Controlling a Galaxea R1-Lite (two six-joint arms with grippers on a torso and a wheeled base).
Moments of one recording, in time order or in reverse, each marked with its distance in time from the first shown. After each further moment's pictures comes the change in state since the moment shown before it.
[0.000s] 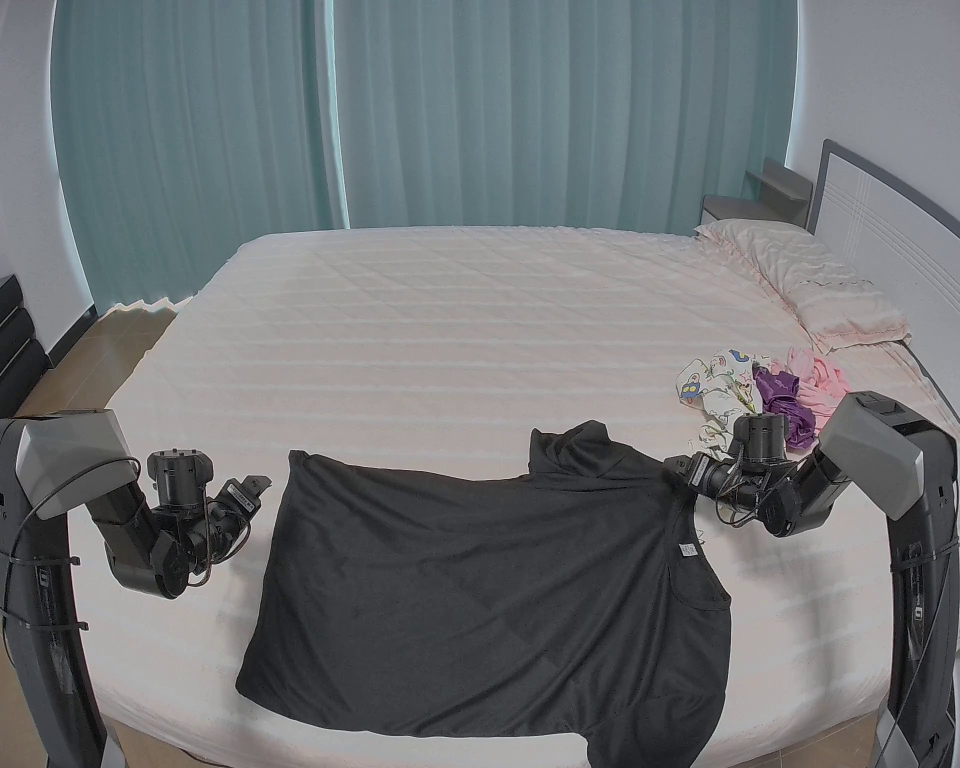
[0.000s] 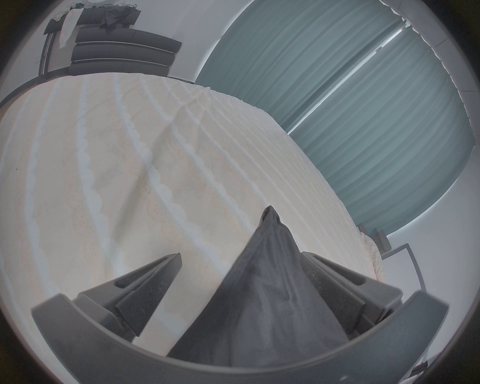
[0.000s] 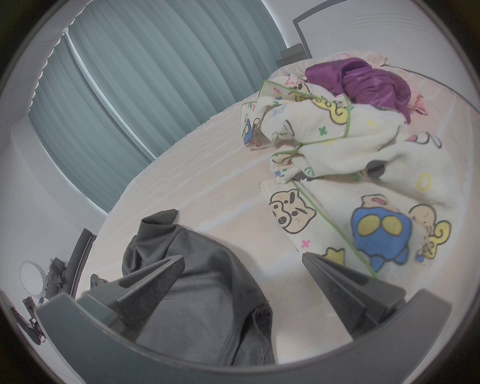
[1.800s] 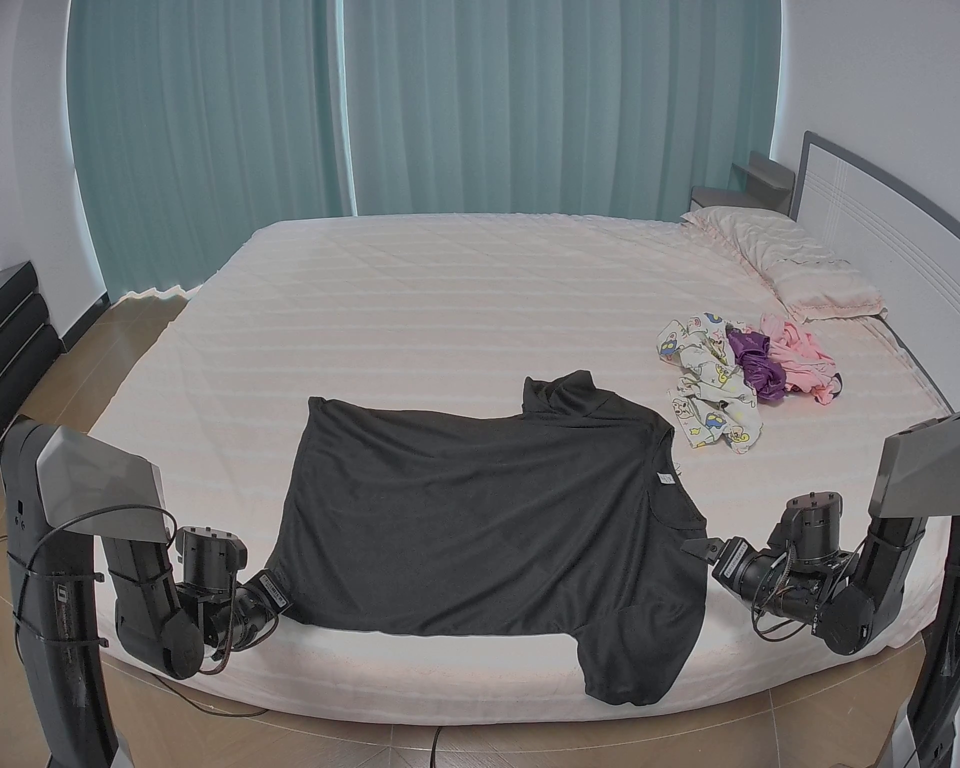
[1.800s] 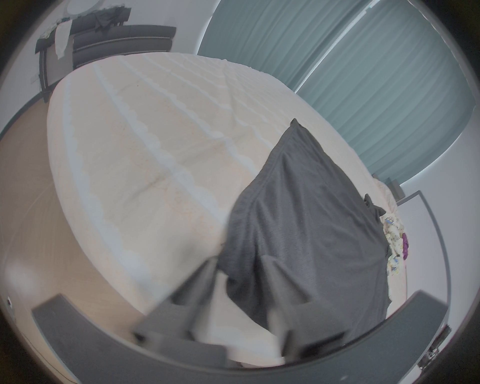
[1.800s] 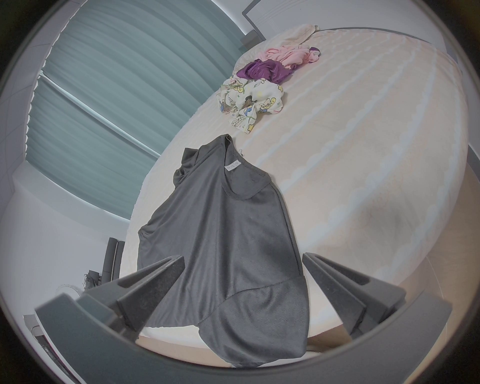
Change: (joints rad) left arm -0.164 0.007 0.379 -0.162 0.071 0.043; right arm 0.146 -0.349 0.919 -0.496 -0.020 0.311
